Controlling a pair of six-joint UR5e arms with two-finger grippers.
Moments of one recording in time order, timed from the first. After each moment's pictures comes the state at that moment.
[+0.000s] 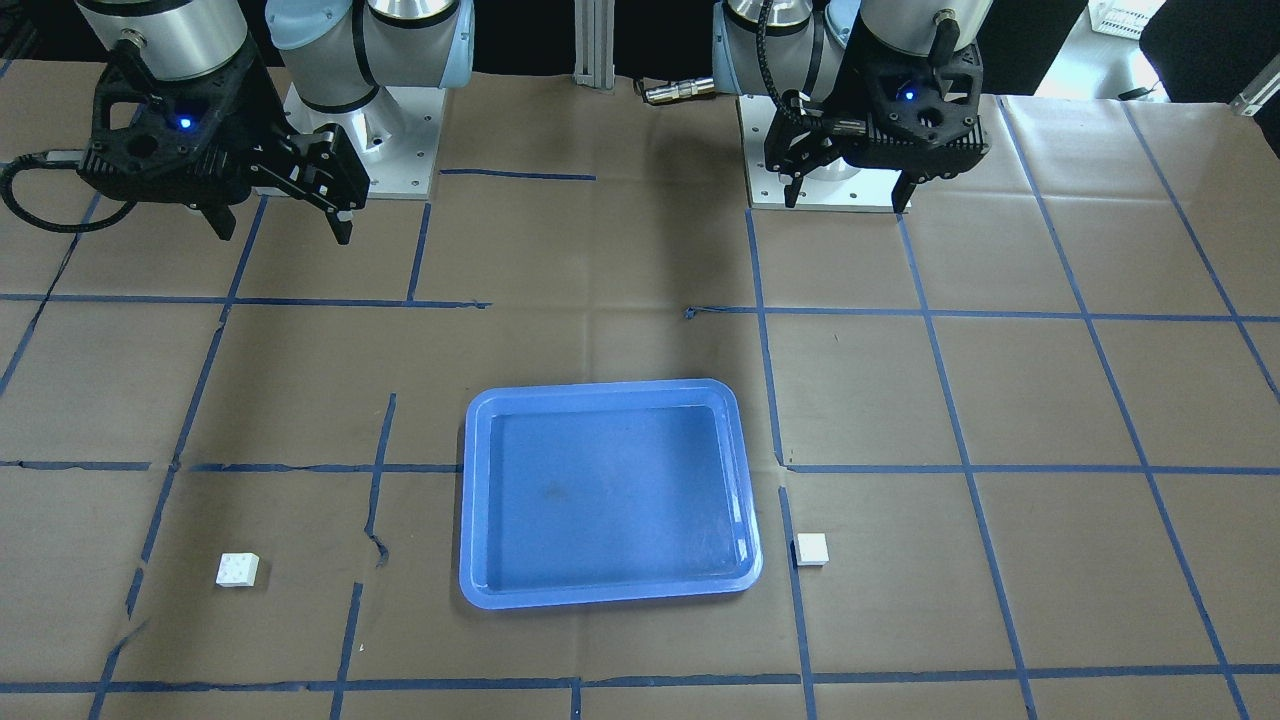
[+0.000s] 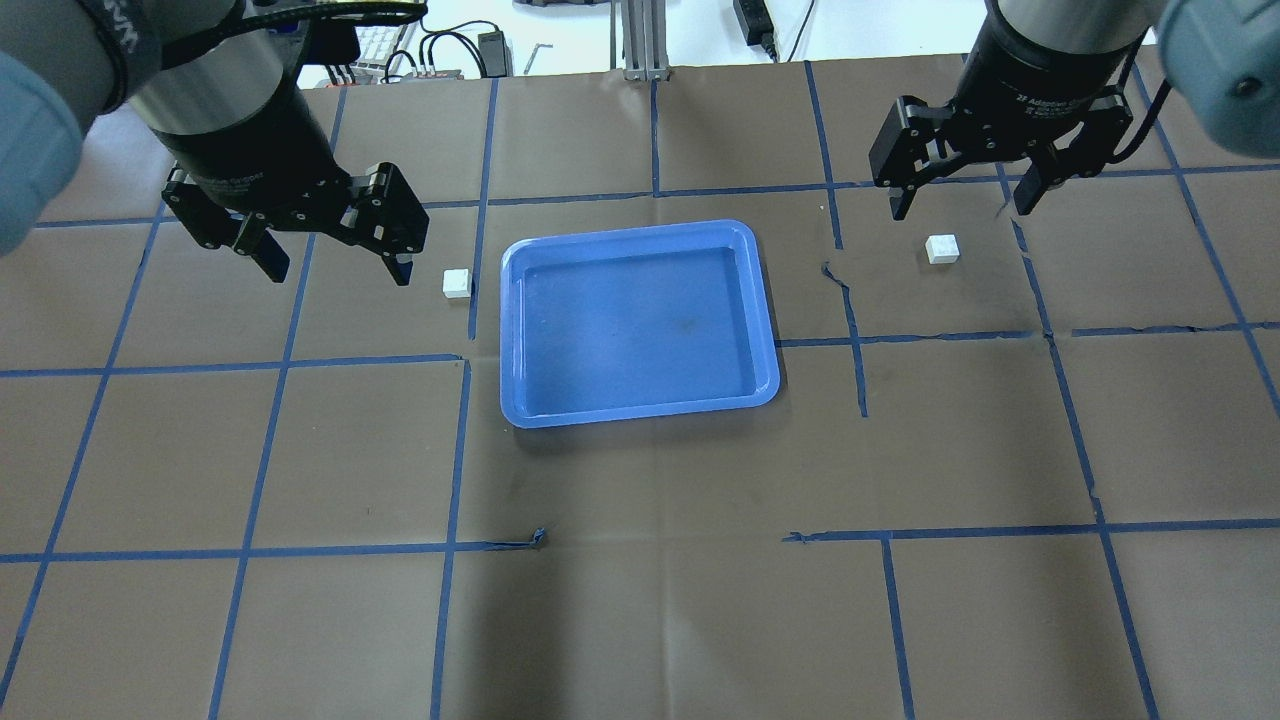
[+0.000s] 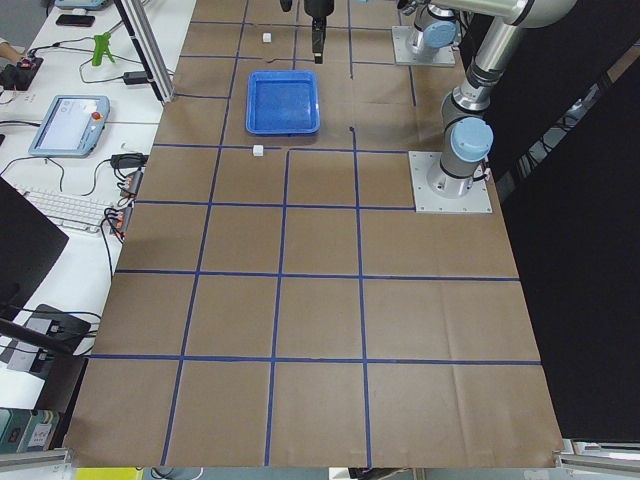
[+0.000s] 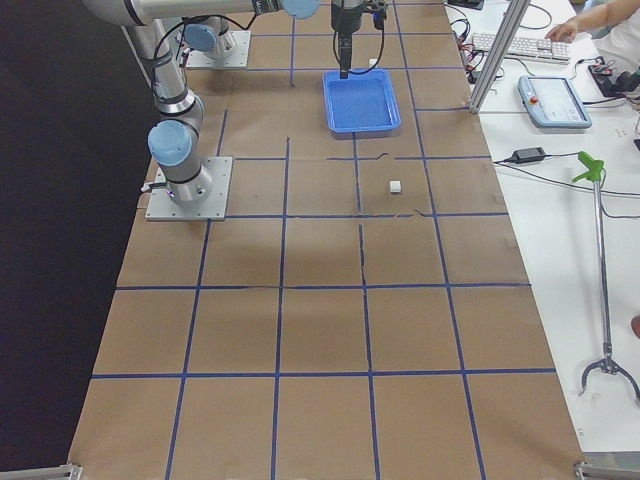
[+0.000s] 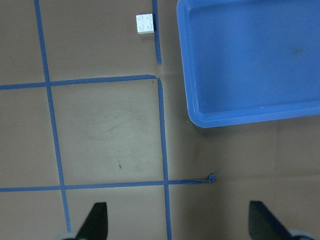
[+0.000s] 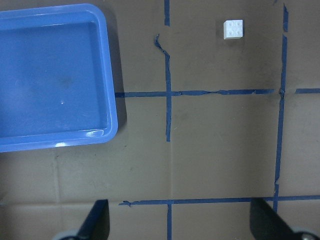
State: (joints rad) left arm -1.64 -1.52 -1.52 -1.71 1.61 -0.01; right arm 1.58 -1.58 1.51 -1.52 -1.58 0.03
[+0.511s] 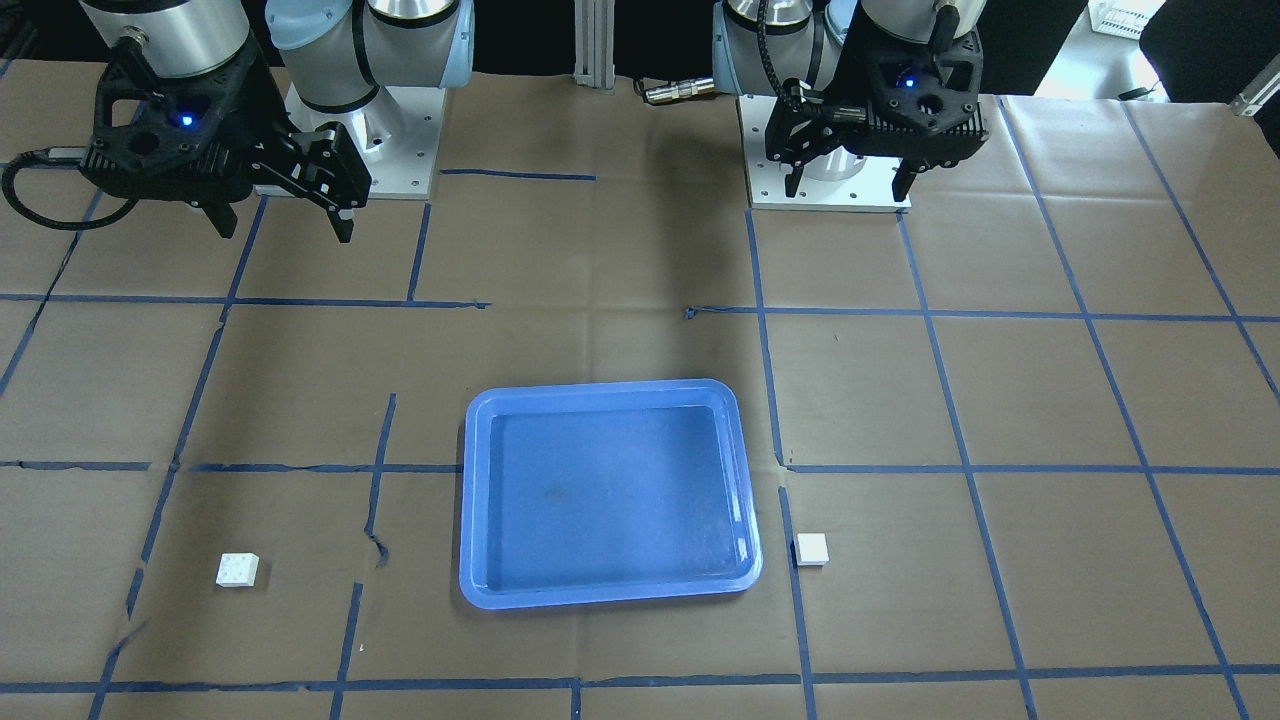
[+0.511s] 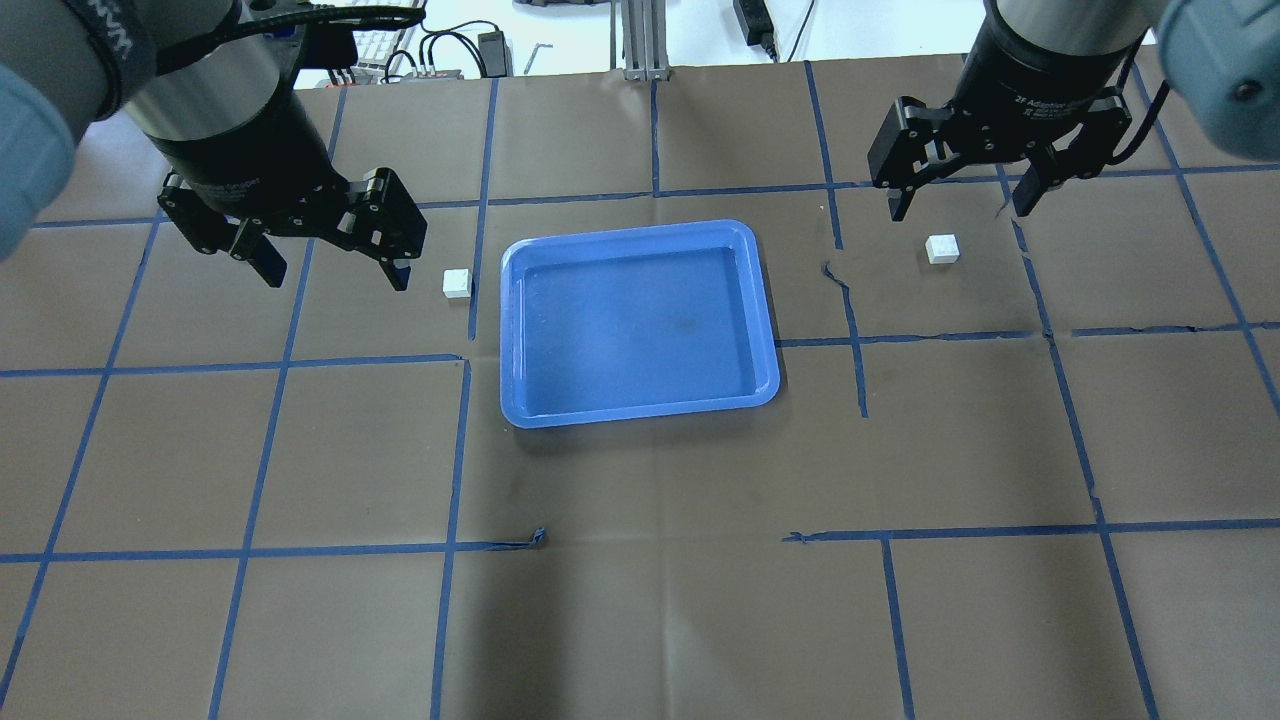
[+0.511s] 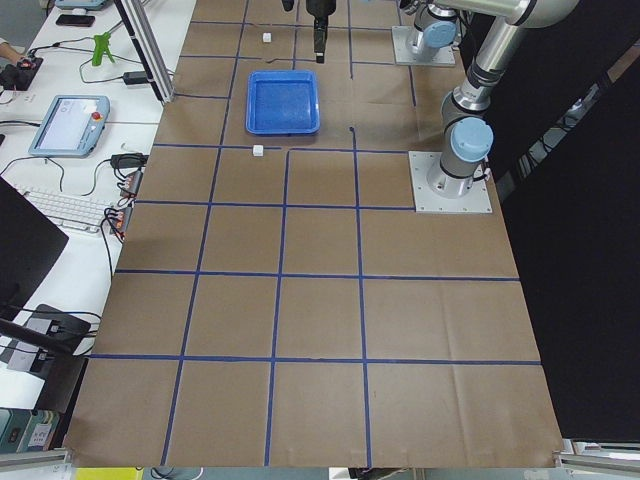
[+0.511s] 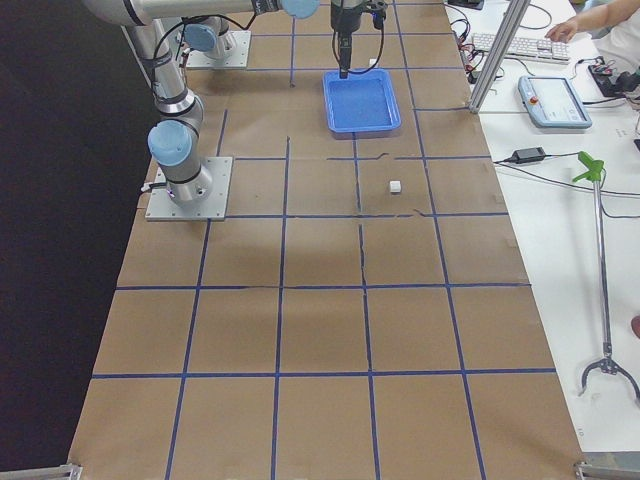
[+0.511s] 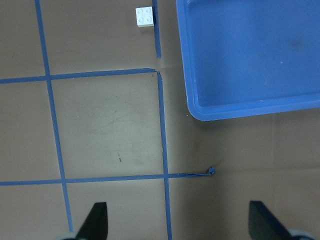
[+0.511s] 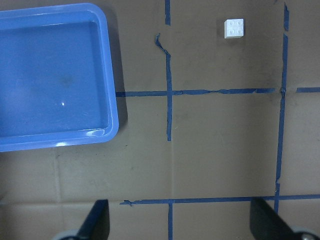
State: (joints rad) left arm -1.64 -1.51 -1.53 -1.72 1.61 -0.01; right arm 1.59 -1.58 1.51 -1.51 -1.58 0.03
